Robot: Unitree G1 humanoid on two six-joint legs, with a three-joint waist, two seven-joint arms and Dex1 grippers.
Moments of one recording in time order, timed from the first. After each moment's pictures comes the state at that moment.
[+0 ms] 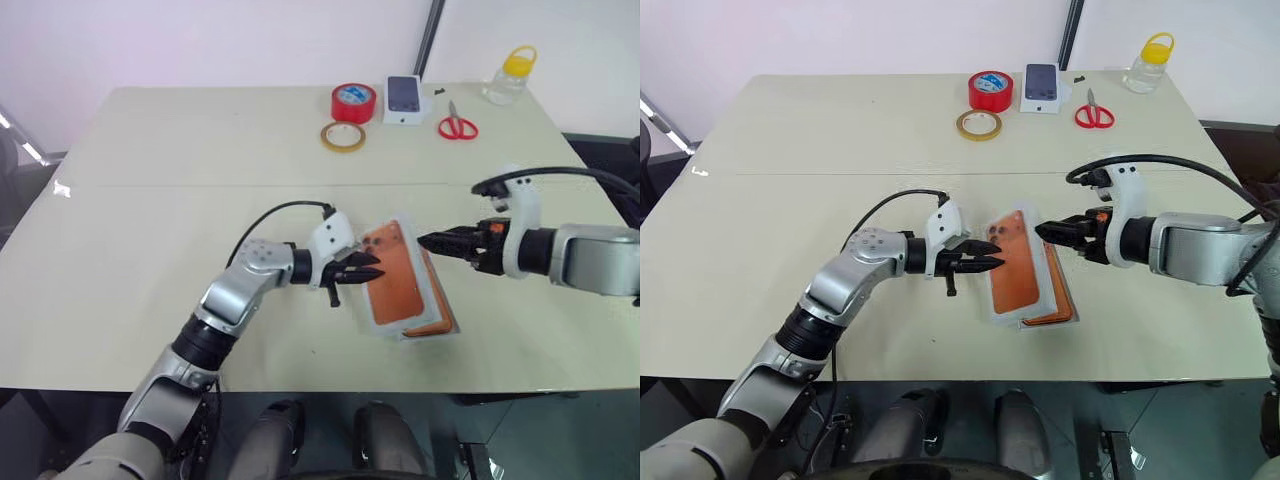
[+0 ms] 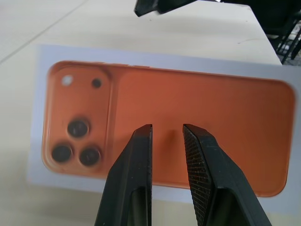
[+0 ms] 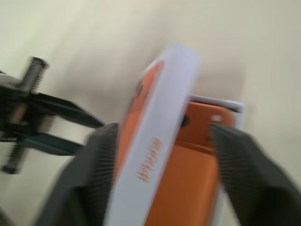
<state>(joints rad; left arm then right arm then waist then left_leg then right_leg) -0.60 0.27 -0.37 0.00 -0.23 0.48 -0.91 -0.50 -1.11 -0.06 -0.26 1.58 1.17 -0.10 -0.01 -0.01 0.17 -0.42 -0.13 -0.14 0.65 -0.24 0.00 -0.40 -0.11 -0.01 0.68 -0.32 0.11</state>
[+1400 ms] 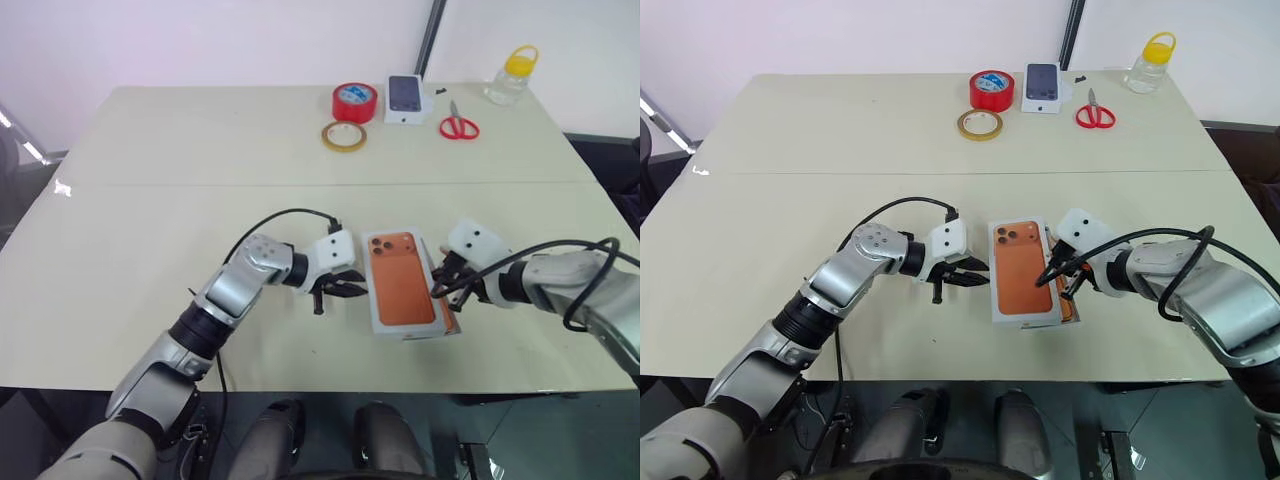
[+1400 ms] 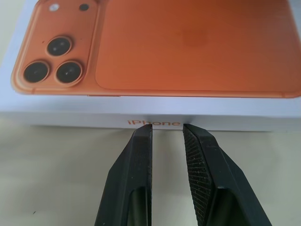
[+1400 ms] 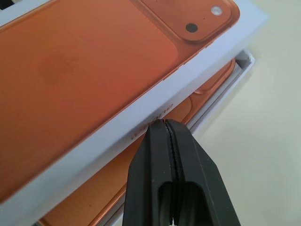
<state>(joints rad) -0.67 0.33 -0.46 0.08 -0.09 0.45 -1.07 -0.36 -1.09 0.14 -0.51 0.55 1.06 0.59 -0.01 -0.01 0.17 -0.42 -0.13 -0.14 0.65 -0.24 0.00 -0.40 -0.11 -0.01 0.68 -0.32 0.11</state>
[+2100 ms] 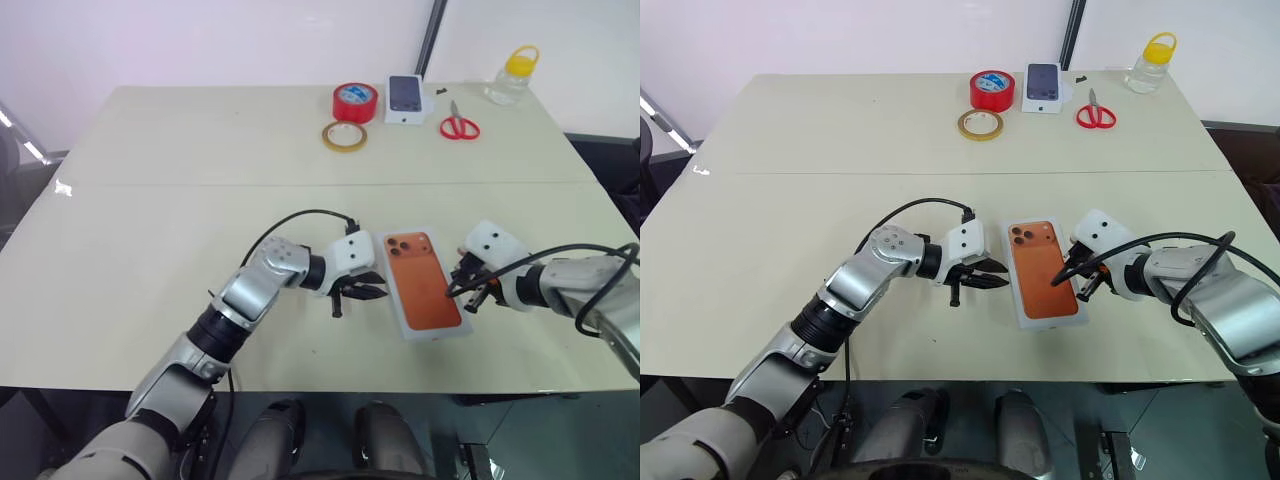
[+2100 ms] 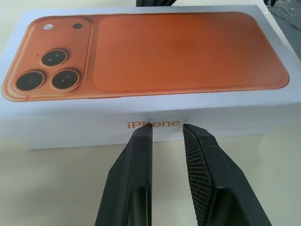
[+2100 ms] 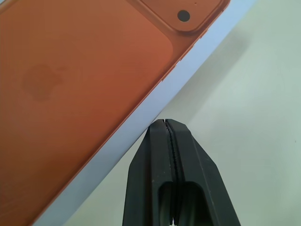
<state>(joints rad) -0.67 0.24 -0.47 0.08 -0.07 0.47 -1.04 -0.28 -1.09 0.06 -0.49 0.46 1.06 0.65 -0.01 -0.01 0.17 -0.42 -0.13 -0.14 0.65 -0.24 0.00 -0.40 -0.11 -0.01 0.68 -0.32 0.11</state>
